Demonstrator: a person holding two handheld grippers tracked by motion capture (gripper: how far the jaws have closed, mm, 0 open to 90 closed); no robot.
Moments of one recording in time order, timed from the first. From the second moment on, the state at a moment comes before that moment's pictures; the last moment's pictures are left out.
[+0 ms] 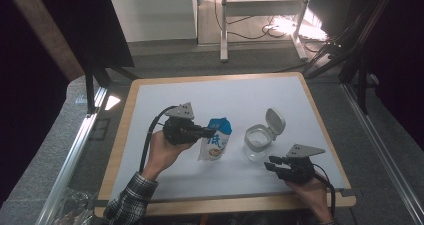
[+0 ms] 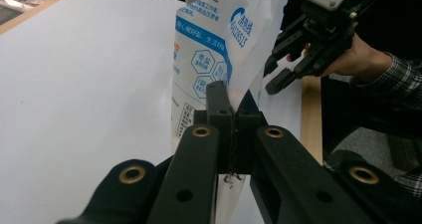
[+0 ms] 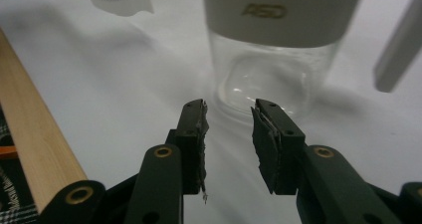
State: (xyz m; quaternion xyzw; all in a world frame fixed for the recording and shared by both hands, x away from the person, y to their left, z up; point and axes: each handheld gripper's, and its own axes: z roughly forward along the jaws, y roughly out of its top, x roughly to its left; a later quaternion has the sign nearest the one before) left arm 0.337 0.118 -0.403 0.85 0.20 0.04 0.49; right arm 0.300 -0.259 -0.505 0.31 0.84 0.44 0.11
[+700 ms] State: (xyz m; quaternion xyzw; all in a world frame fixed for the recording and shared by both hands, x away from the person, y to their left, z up) left arm 0.330 0.096 -0.390 0.85 0.17 0.02 0.50; right arm 0.293 -0.206 -0.516 0.25 0.86 0.44 0.08
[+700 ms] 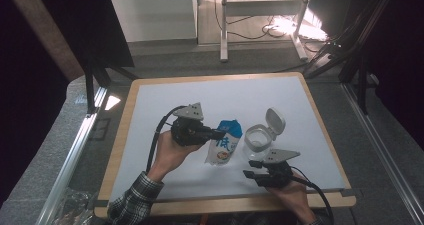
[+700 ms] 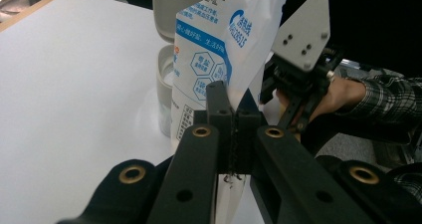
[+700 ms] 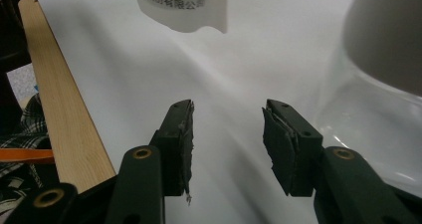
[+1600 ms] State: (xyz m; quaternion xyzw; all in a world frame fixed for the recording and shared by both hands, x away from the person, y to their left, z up) left arm 0.319 0.076 -0.378 0.85 0.18 0.02 0.50; right arm 0.296 -0.154 -0.528 0.25 0.86 0.43 0.12
